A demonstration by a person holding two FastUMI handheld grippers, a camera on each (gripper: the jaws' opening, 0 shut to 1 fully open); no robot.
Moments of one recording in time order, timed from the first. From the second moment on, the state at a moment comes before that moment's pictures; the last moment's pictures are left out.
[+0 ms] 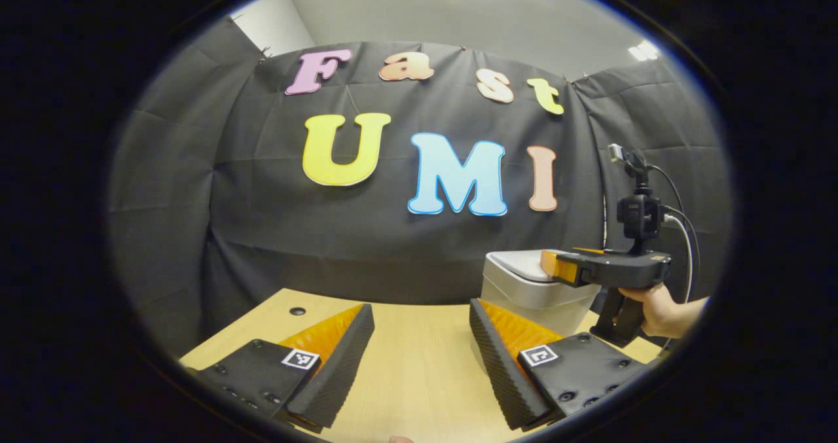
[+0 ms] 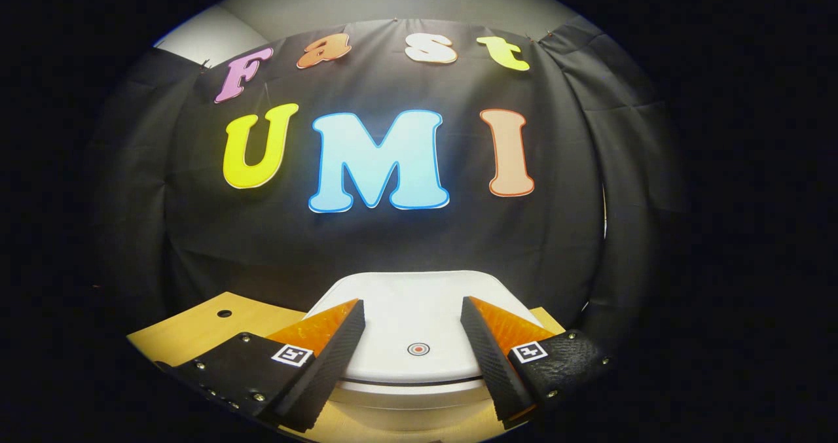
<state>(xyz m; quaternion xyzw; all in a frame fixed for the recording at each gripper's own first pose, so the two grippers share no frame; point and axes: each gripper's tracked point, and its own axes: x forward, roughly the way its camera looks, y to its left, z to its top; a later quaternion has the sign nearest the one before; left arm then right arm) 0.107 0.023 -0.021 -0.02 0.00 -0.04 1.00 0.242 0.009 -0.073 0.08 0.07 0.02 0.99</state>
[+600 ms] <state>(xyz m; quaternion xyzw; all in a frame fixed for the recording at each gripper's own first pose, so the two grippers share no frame) 0.127 0.030 -0.019 -0.02 -0.01 -0.06 1.00 0.240 0.011 -0.083 0.08 0.06 0.02 0.99</state>
